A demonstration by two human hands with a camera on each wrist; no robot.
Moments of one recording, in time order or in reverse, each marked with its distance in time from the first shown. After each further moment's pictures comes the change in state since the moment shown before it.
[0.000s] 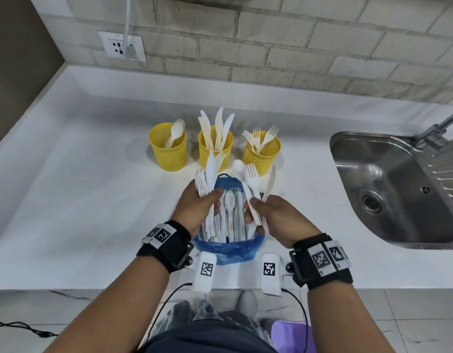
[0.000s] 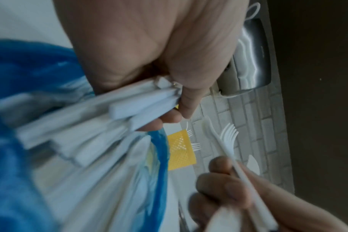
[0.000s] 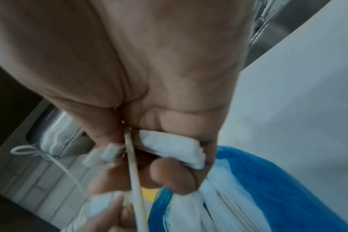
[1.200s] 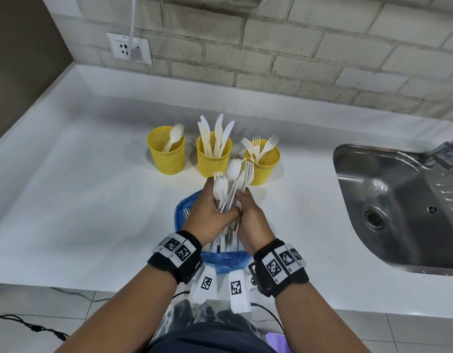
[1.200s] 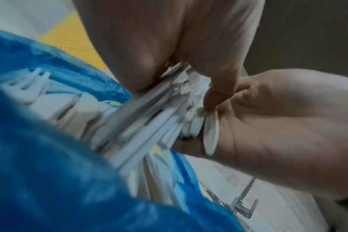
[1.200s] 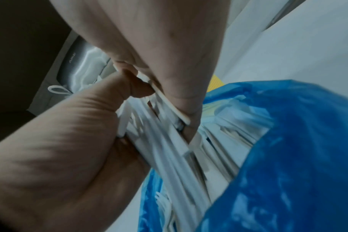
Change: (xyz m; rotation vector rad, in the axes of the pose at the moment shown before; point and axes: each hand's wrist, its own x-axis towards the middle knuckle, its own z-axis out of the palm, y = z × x) left_hand -0.006 0.002 0.038 0.255 -0.026 0.224; right_hand 0.040 0.004 0.044 0.535 0.088 -0.124
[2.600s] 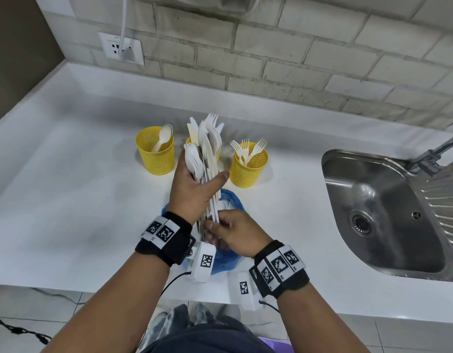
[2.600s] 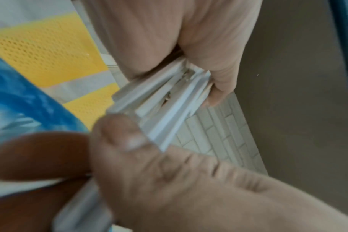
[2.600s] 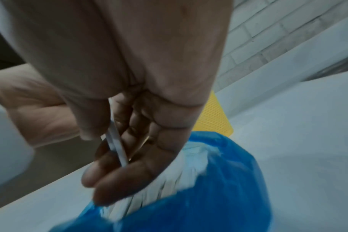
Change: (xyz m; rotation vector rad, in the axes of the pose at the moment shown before) left_hand 0.025 0.044 0.001 -0.166 0.264 0.156; right_hand -0.016 -0.017 -0.033 -0.937 -0.329 -0.013
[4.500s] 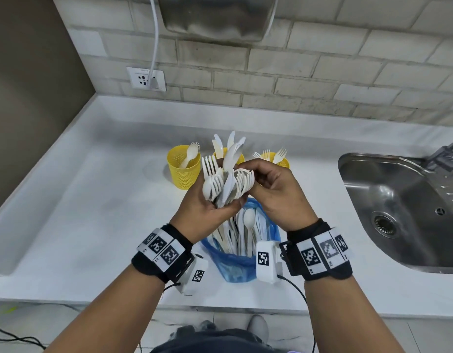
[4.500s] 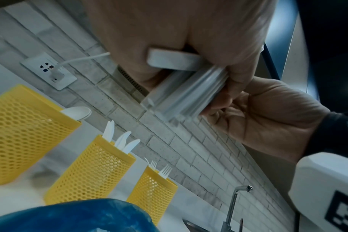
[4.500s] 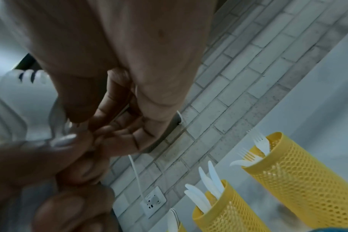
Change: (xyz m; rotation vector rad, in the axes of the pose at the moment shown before) left_hand -0.016 0.047 -0.068 0.107 -0.330 0.100; right_hand -0.001 -0.100 -0.016 0.343 0.329 -0.500
